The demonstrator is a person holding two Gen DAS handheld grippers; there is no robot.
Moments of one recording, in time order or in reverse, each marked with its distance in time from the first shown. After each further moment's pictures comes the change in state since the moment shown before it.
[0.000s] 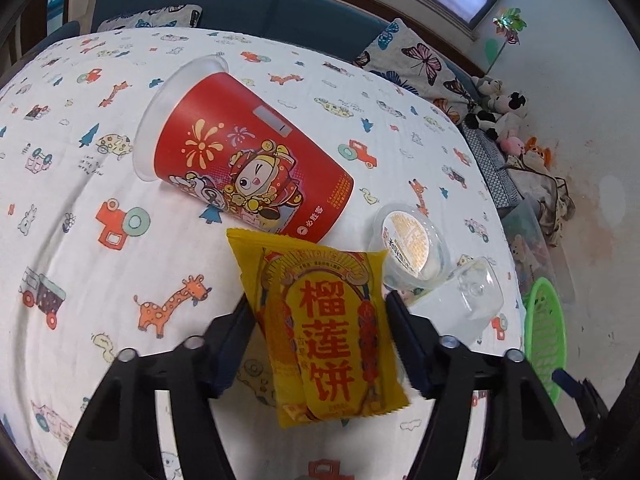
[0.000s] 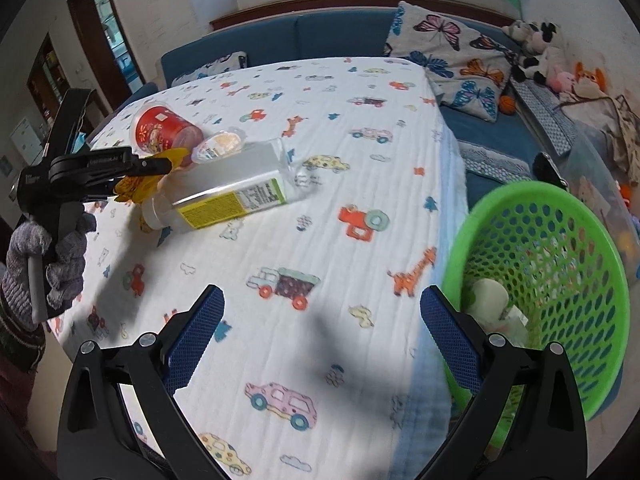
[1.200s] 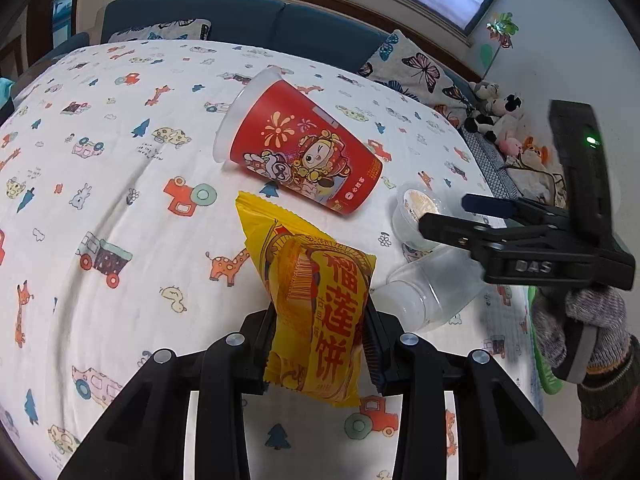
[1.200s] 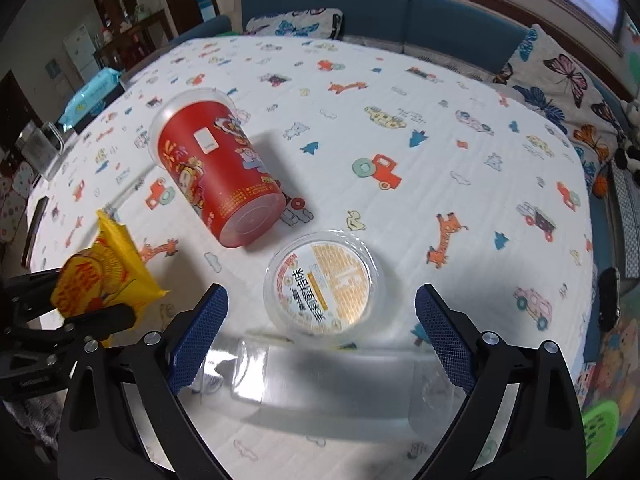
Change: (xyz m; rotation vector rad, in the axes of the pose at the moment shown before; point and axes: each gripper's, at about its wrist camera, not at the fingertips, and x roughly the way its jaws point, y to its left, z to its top) left arm -0.041 0.031 -0.031 0.026 -0.044 0.019; right arm 0.137 0.107 0.137 -0.315 0.176 0.117
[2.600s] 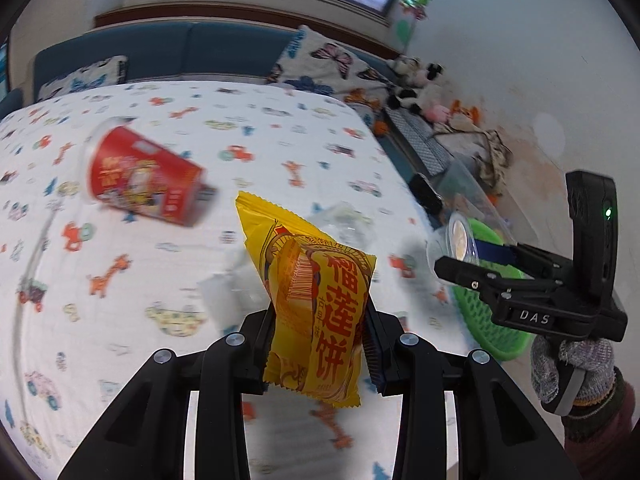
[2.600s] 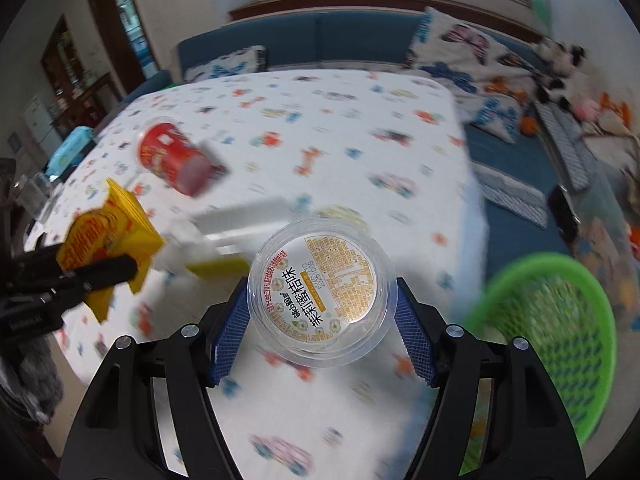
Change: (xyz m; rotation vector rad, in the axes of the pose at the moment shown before) left arm -0.019 -0.117 -0.019 0.221 -0.005 -0.158; right arm -0.122 -0.068 -0.143 0.282 -0.132 -0.126
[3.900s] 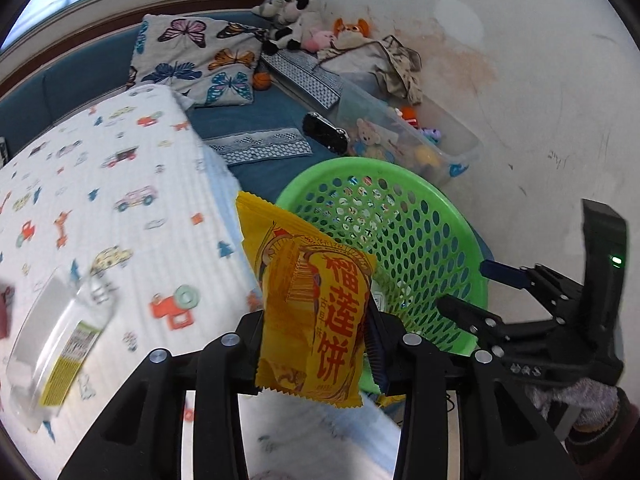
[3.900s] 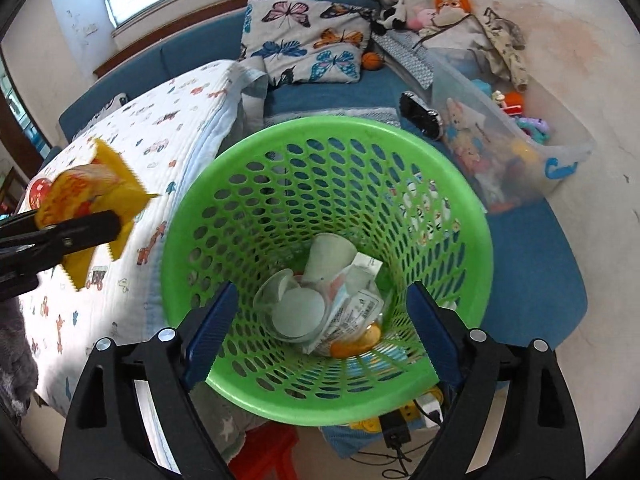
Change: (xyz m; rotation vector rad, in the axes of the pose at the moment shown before) left arm 0.123 -0.210 0.012 0.358 0.178 -0.131; right arm -0.069 -0.168 -0.129 0.374 -0.036 -0.248
